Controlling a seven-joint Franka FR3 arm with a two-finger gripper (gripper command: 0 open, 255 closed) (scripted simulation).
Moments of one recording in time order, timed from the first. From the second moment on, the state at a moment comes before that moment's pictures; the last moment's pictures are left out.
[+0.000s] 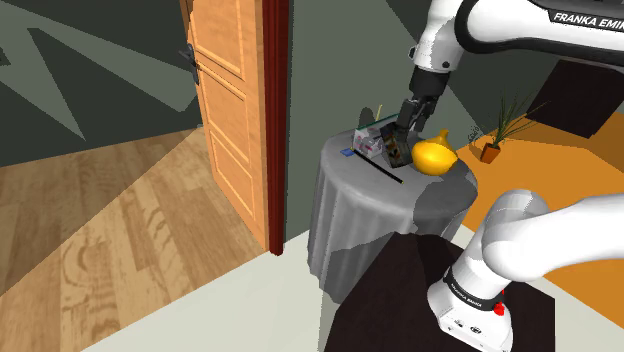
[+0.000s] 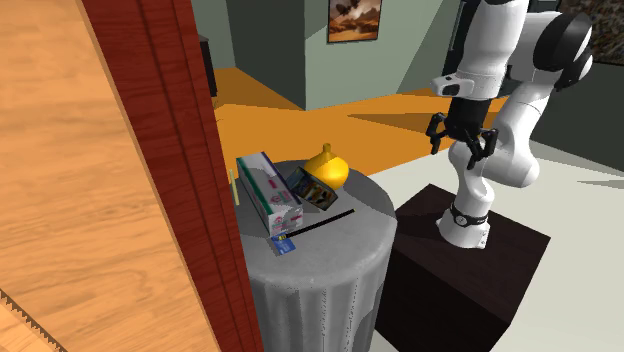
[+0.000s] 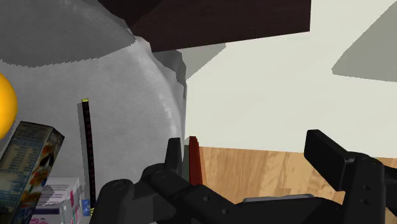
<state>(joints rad) 0.00 -0.83 -0.06 -2.36 -0.04 1.53 0.05</state>
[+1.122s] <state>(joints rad) -0.10 -0.53 -0.30 -2.32 -0.17 1.90 -0.09</state>
